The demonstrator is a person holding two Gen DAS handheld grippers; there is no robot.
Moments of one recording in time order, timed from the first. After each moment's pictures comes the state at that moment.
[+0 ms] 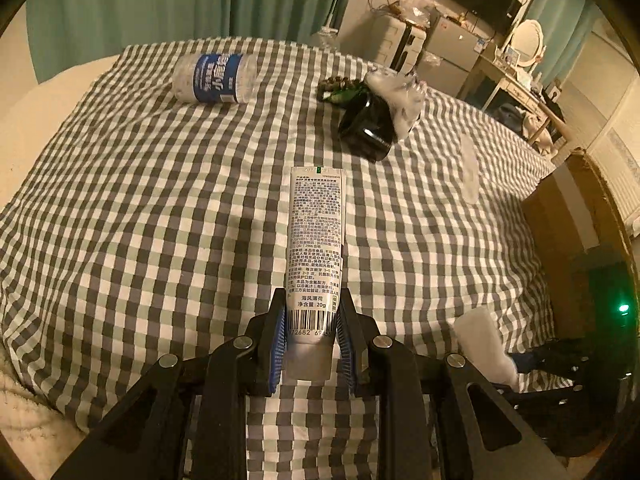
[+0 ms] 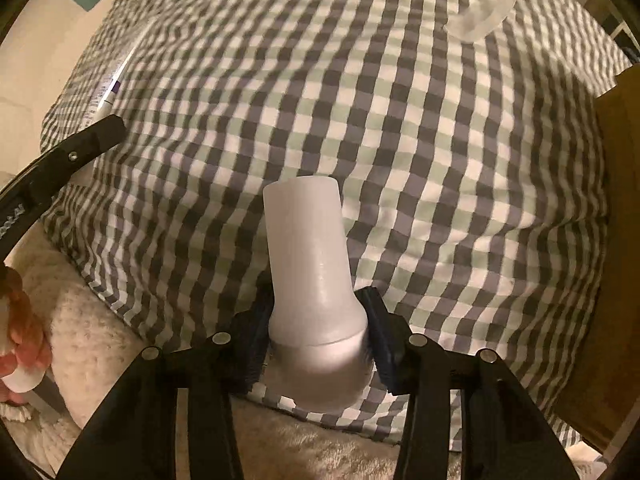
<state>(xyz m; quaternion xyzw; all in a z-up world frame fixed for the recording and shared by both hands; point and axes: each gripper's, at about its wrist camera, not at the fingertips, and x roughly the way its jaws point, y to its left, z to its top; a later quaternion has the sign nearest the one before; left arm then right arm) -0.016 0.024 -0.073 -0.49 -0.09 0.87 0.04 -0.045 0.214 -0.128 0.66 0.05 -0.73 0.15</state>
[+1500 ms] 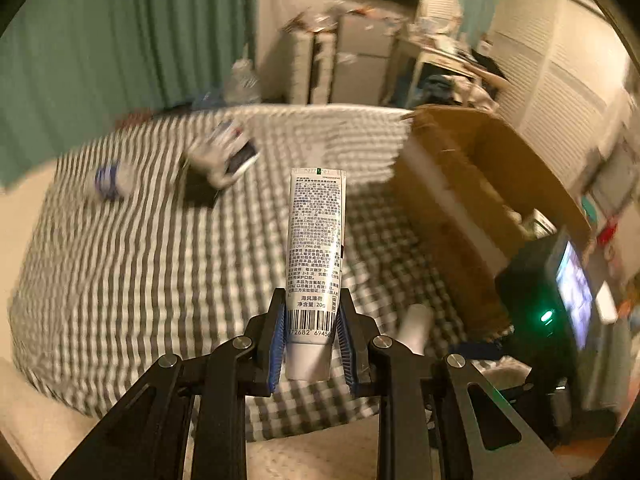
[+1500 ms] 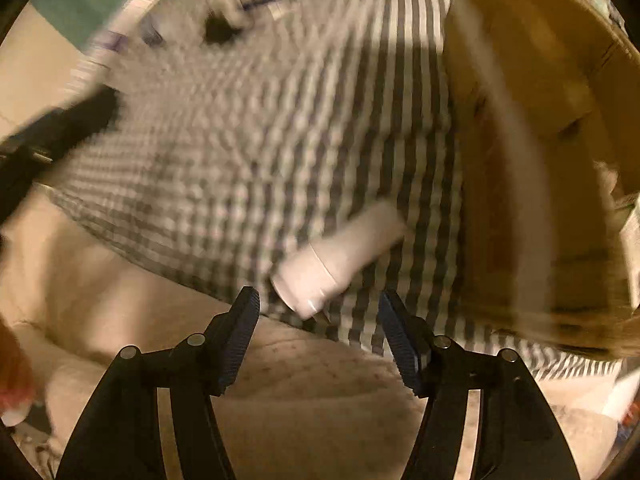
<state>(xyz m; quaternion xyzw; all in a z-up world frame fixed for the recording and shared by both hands) 0.016 0.181 0.011 -0.47 -0.01 0.88 0.11 -0.004 0.325 -0.082 0.67 0.03 -0.74 0.09</state>
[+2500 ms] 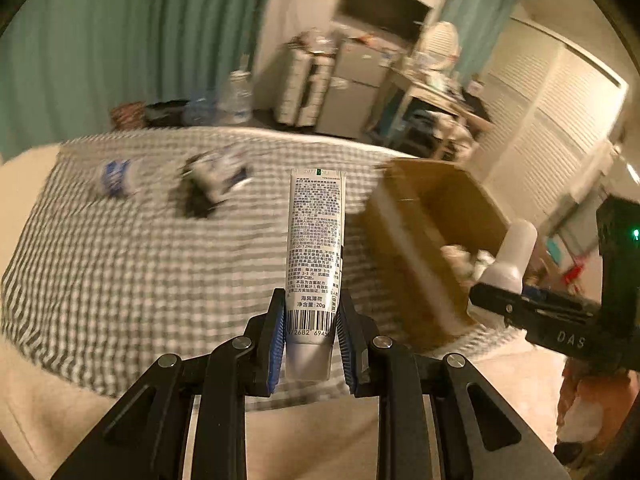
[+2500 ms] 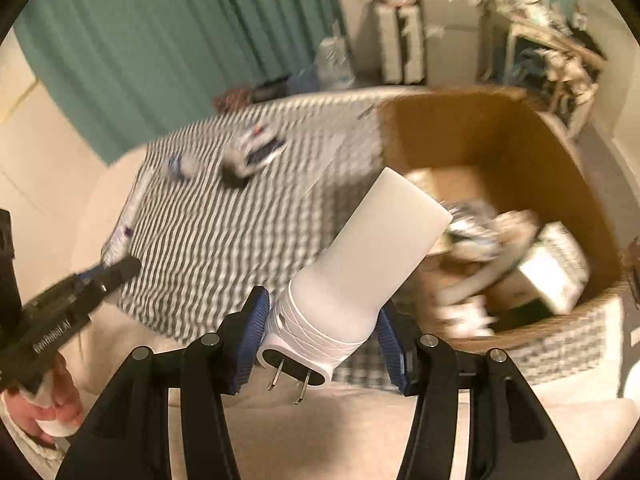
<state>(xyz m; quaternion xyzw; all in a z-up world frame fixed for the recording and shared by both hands) 0.055 0.179 0.089 -0.43 -0.06 0.89 0.16 0.055 0.402 0.067 0.47 -0.08 -0.88 0.07</state>
